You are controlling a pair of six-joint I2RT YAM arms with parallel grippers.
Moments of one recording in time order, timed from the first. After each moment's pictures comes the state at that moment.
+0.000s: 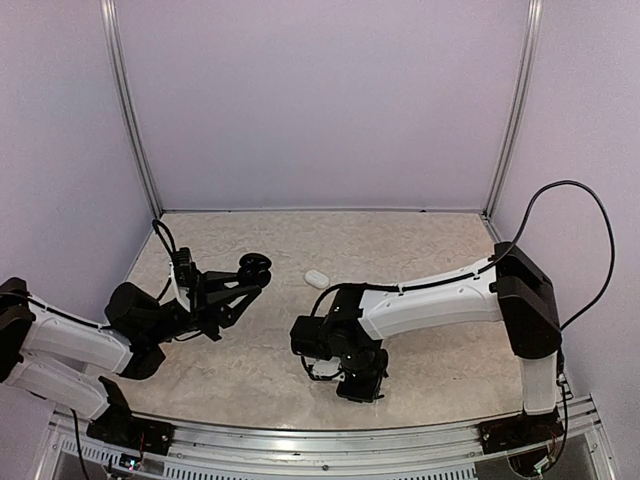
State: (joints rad) left arm -0.78 1.27 0.26 1.45 0.49 -0.14; right arm 1.26 2.08 1.52 -1.20 0.06 0.02
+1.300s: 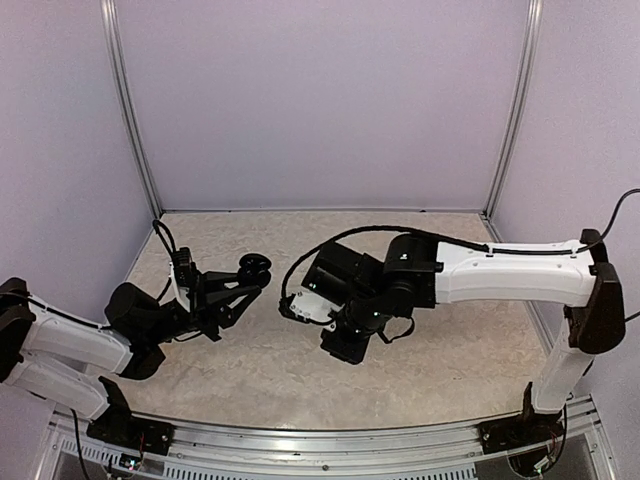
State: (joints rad) left arm -0.78 1.27 0.25 1.45 0.50 -0.15; right arm 1.24 1.78 1.54 -0.93 0.11 -0.03
